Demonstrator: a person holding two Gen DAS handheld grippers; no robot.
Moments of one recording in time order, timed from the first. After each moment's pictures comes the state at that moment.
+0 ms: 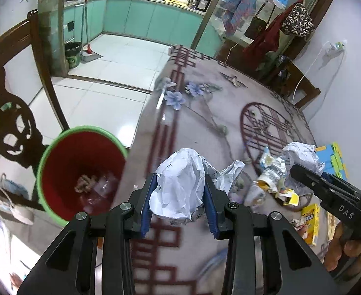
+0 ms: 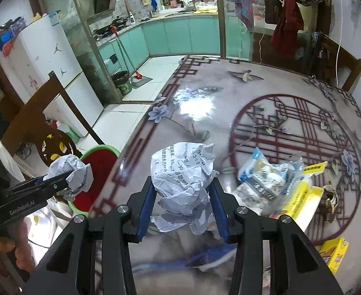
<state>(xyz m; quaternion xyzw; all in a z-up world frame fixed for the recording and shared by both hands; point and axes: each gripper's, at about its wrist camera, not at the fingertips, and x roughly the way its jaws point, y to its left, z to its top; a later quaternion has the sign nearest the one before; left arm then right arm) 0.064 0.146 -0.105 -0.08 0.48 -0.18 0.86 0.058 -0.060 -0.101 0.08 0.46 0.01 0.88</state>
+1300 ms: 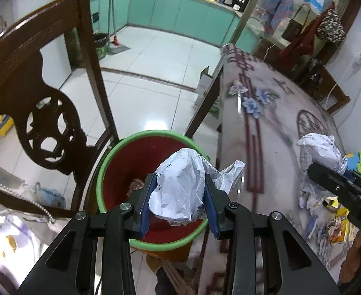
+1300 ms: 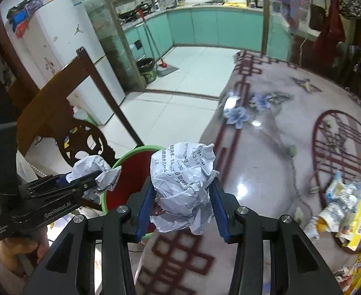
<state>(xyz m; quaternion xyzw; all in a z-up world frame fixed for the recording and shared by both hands) 0.121 0.269 -0.146 -0.07 0.51 -0.12 0.85 0.139 0.107 -0.127 0.06 0.49 0.07 0.87</state>
